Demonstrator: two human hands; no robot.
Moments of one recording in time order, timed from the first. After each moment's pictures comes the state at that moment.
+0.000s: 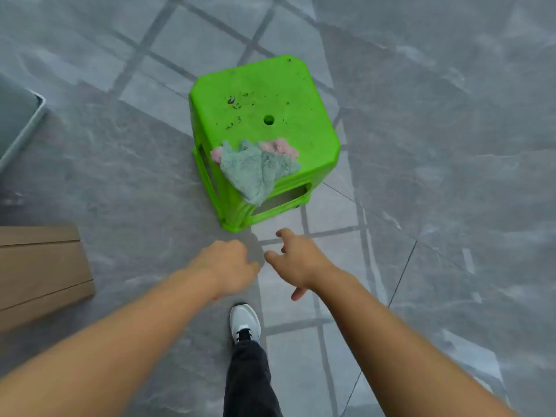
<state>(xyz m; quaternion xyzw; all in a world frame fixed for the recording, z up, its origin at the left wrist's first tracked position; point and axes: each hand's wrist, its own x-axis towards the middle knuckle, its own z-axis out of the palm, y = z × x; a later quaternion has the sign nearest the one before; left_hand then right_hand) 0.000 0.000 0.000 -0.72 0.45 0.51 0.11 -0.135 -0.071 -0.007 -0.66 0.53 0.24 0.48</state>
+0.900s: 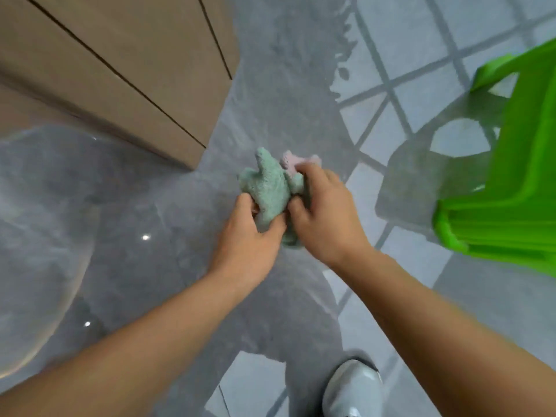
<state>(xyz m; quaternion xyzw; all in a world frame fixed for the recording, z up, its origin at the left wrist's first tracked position) 0.123 0.308 -0.441 -0.85 -0.09 0.30 -0.42 0.108 0.174 -0.432 -0.87 0.20 0.10 0.43</state>
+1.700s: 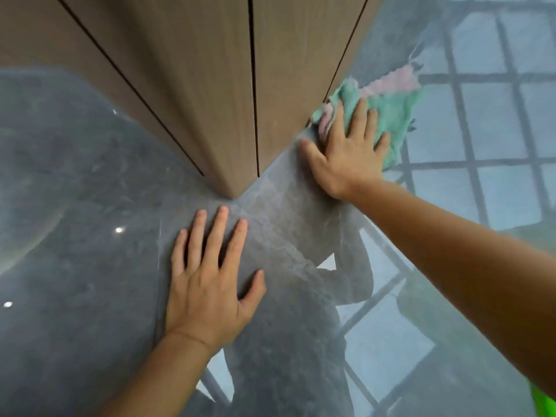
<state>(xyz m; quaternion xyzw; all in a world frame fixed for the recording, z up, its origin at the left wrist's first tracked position) 0.141 0.401 -0.616 -0.99 0.07 0.02 -0.07 0.320 0.189 -0.605 -0.99 0.08 0.11 0.10</state>
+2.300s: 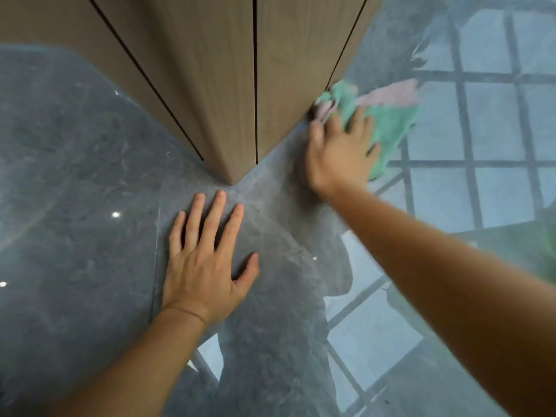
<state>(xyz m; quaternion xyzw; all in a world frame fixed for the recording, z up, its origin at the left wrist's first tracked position) 0.145 0.400 -0.616 -0.99 0.07 0.03 -0.07 0.304 0.210 -0.595 -0.96 0.18 0.07 0.18</state>
